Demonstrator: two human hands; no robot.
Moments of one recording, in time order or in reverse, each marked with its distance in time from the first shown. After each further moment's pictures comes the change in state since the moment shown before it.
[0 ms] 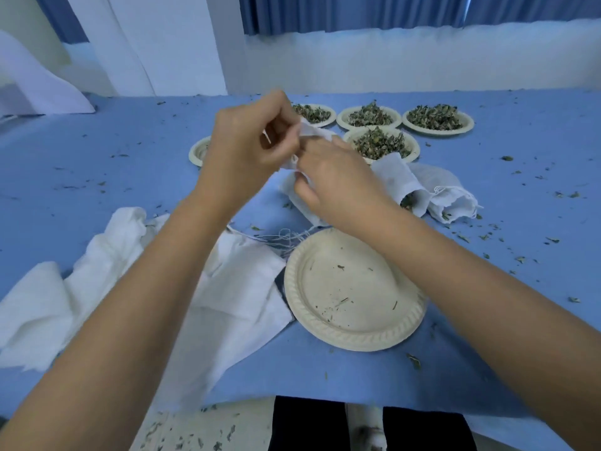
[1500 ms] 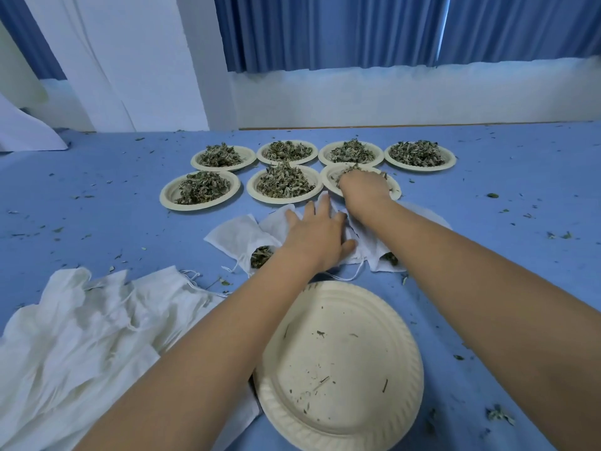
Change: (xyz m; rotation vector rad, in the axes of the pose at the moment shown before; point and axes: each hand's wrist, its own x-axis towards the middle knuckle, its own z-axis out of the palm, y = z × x) left_hand 0.002 -0.031 0.153 0.592 -0.892 -0.300; right_hand 0.043 0.151 0.062 -0.349 -0.409 0.490
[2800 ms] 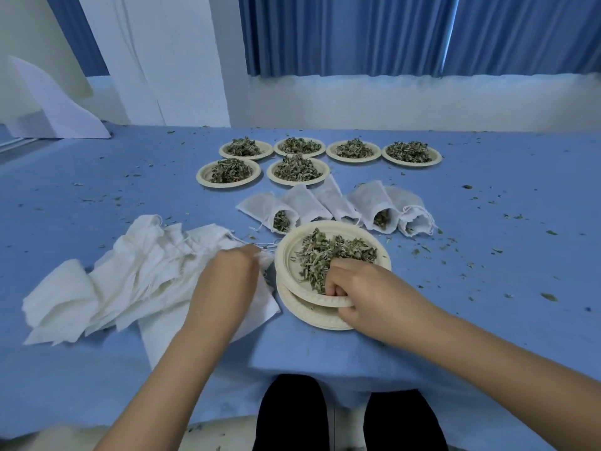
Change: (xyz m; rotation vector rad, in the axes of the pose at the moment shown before) left_hand -0.224 -0.026 -0.022 -0.338 0.353 -0.403; right_hand -0.262 -0.040 -0.047 0.452 -0.082 -0.500
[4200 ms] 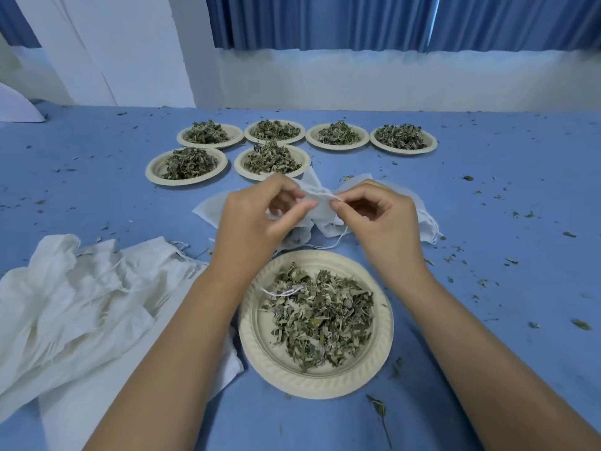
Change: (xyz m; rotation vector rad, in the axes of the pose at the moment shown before) left_hand 0.112 0.046 0.055 -0.589 0.277 0.543; right_hand 0.078 0.085 -0.005 0.727 0.796 0.201
